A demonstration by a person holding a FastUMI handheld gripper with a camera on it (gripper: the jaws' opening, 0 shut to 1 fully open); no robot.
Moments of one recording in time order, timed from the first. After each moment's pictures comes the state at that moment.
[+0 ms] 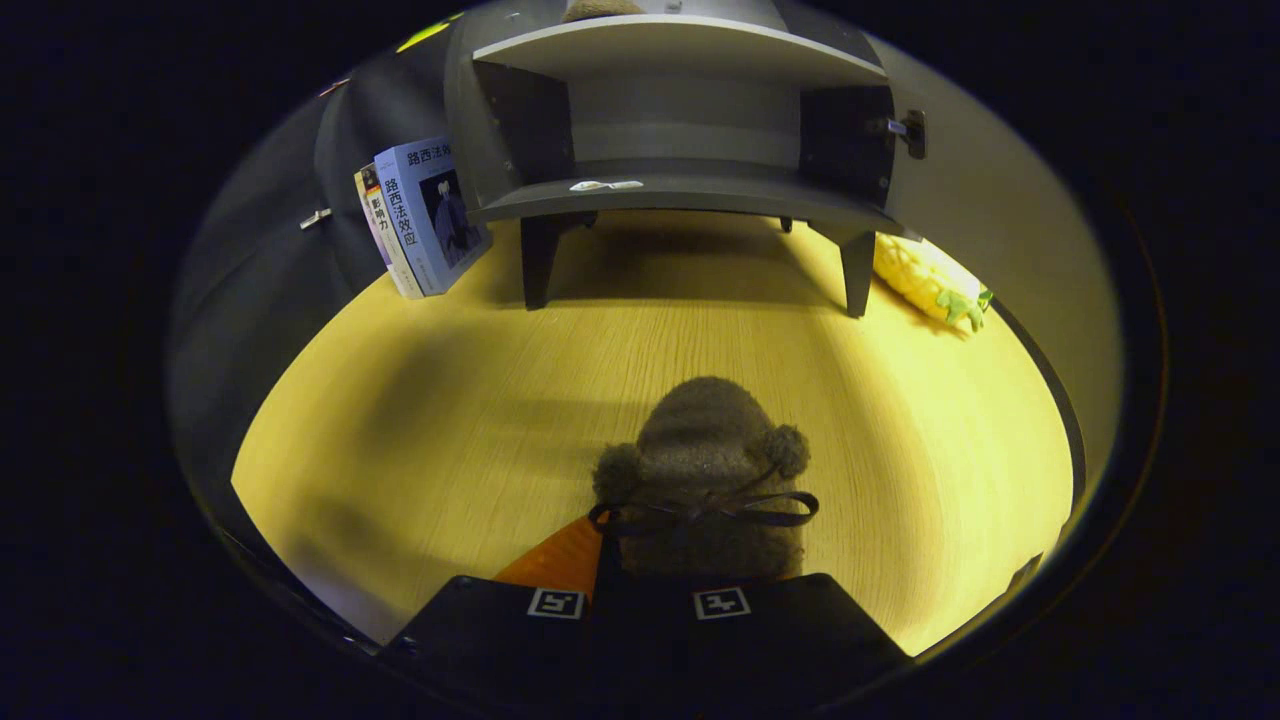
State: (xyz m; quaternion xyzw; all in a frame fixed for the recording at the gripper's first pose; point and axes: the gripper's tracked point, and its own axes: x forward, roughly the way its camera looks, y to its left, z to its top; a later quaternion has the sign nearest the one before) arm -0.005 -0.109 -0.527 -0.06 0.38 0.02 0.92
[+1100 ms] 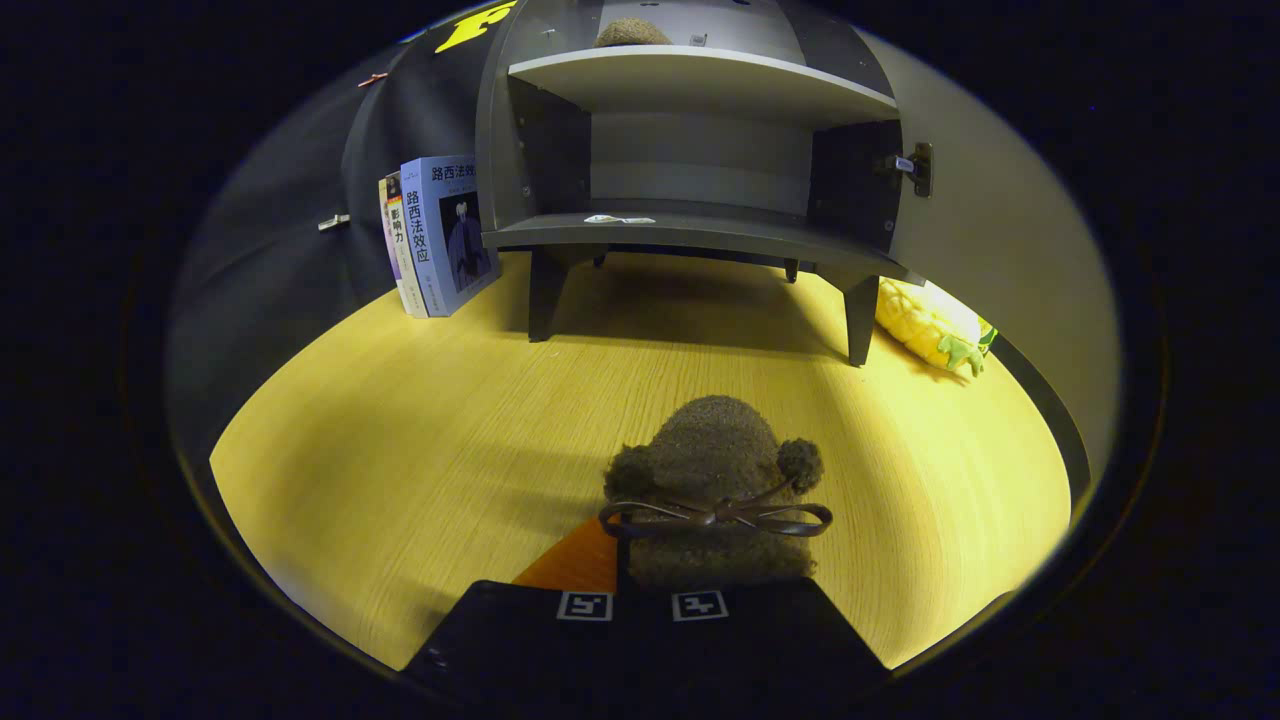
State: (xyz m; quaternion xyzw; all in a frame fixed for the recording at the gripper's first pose) arm 0.006 -0.109 -0.525 -0.06 0.32 0.06 0.94
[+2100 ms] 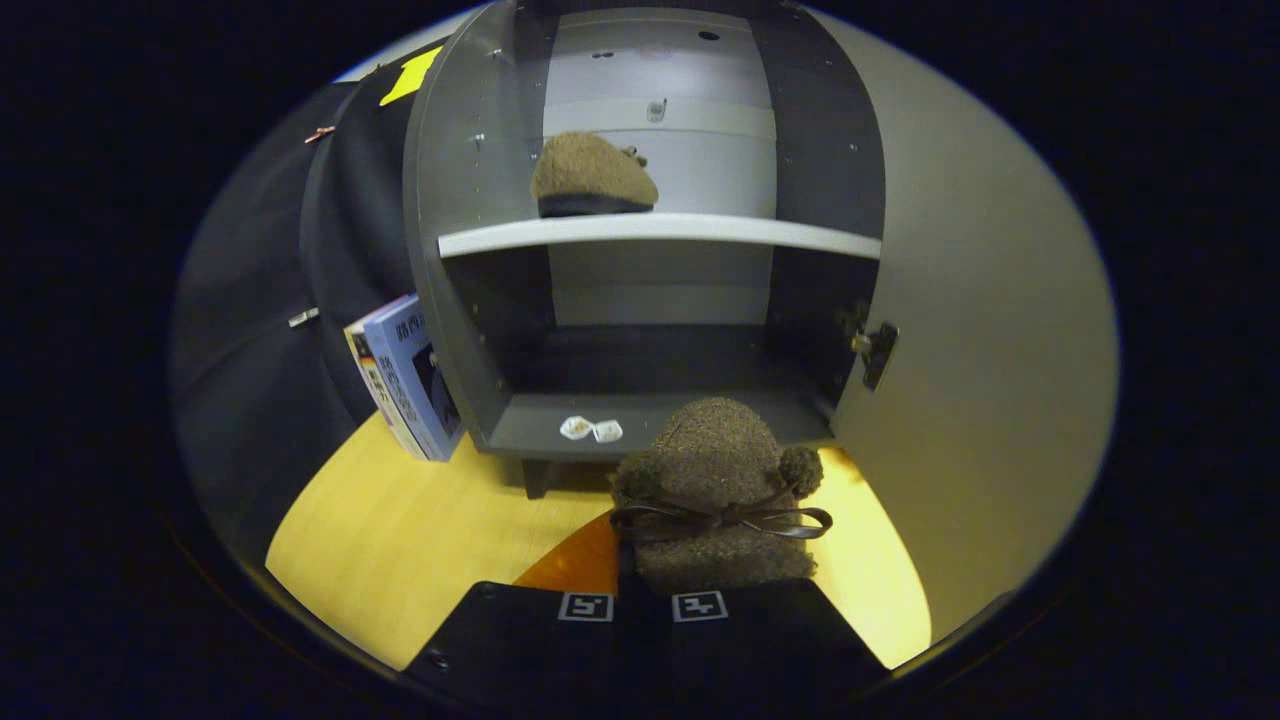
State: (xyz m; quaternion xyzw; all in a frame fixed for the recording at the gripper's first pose) arm 0.084 -0.090 -0.331 -0.03 0.25 0.00 0.97
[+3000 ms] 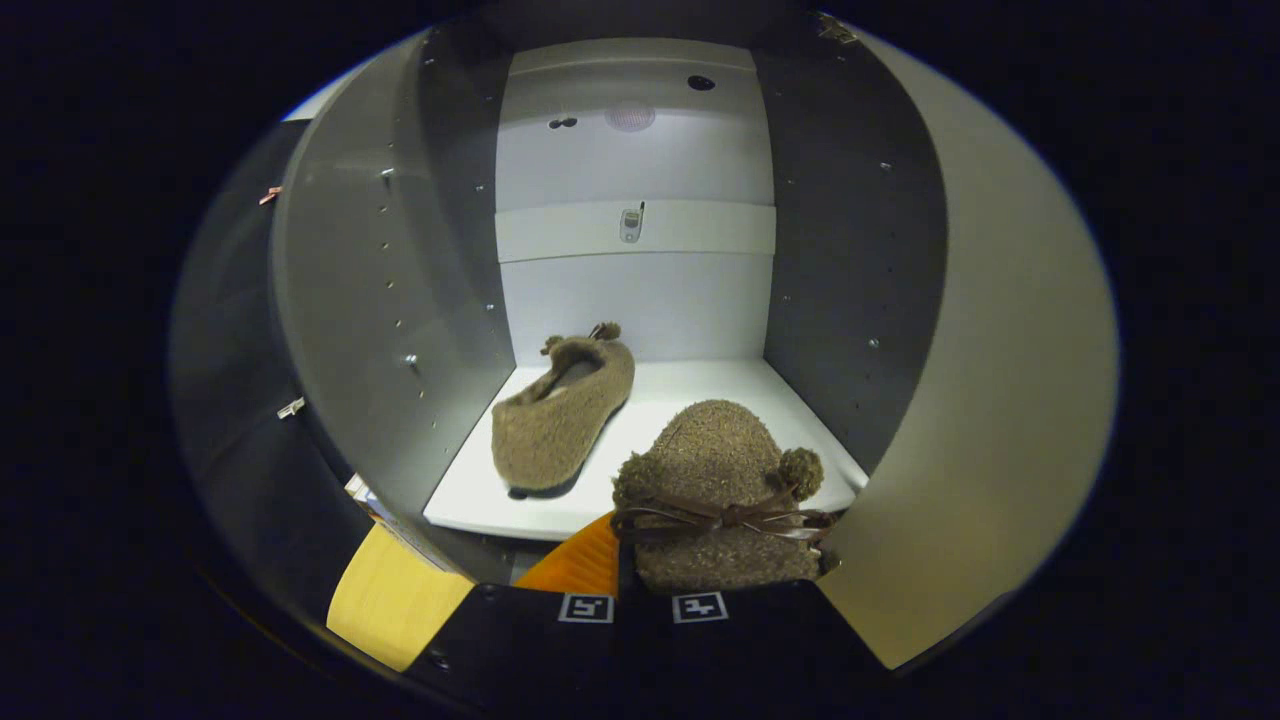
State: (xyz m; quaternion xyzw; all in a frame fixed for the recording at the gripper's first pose) arm 0.208 -0.088 -0.161 -0.03 0.22 -0.02 0.98
